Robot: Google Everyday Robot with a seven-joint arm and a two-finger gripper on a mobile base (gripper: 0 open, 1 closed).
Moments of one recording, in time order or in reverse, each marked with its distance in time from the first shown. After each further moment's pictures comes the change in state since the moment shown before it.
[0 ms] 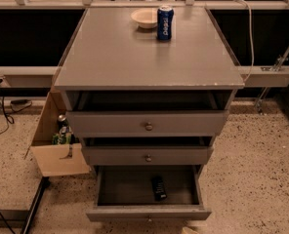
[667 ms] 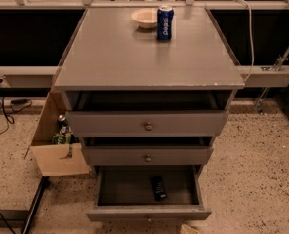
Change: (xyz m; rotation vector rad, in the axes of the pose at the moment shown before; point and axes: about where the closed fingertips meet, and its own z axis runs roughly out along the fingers) arm -0.005 0.000 0.010 -0.001 -0.017 0.002
